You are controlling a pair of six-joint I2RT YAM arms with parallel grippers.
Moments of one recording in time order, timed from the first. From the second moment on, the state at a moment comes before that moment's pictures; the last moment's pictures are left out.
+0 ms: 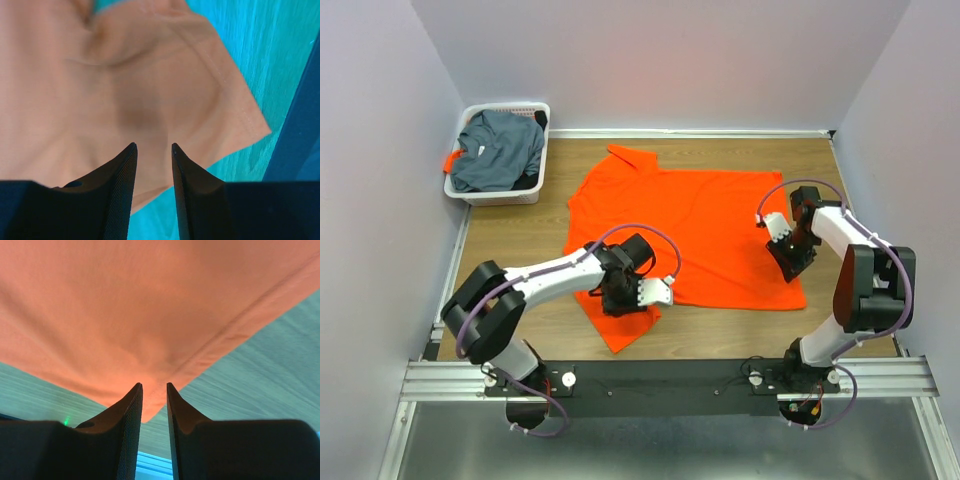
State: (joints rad) left arm -0.83 1.51 0.94 -0.78 0.25 0.71; right arm -0.06 1.62 1.03 -0.92 -0.07 -0.68
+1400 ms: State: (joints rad) left arm -0.30 1.68 1.75 -0.90 0.40 0.76; right arm -0.06 1.66 1.57 -0.89 -0.18 -0.60
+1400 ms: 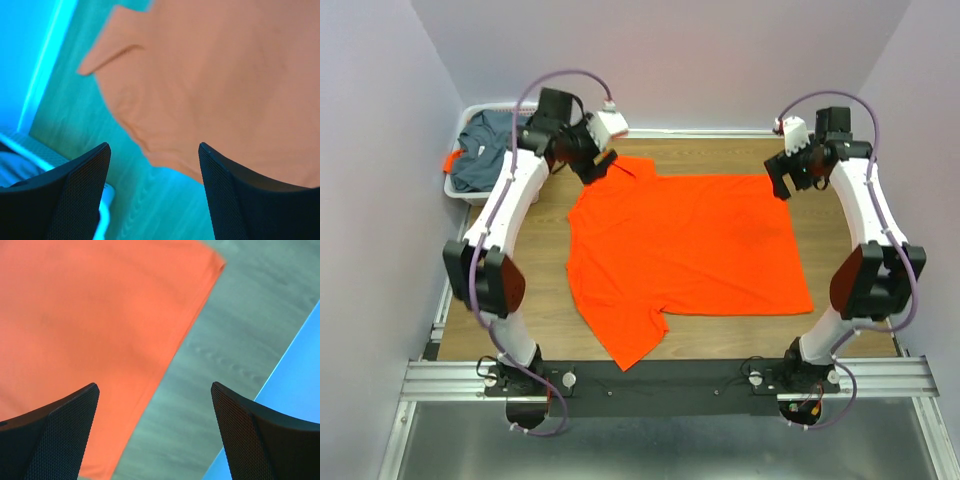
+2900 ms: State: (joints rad) left arm -0.15 2.54 2.35 -0.54 0.29 0.23; right arm -0.11 2.44 2.18 -0.68 -0.04 -0.39
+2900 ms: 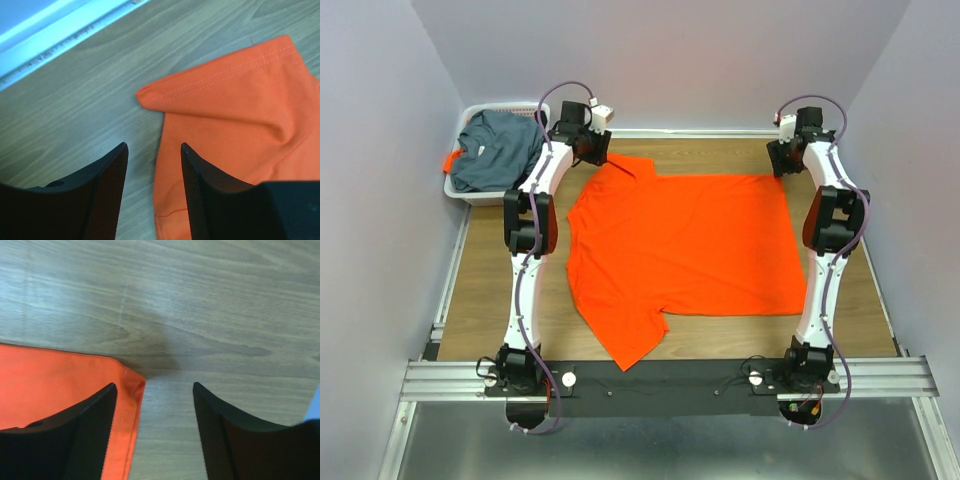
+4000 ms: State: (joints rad) left arm -0.15 2.56 2.31 -0.58 0.30 0.22; right arm -0.13 2.53 2.23 -0.65 -0.20 -0.35
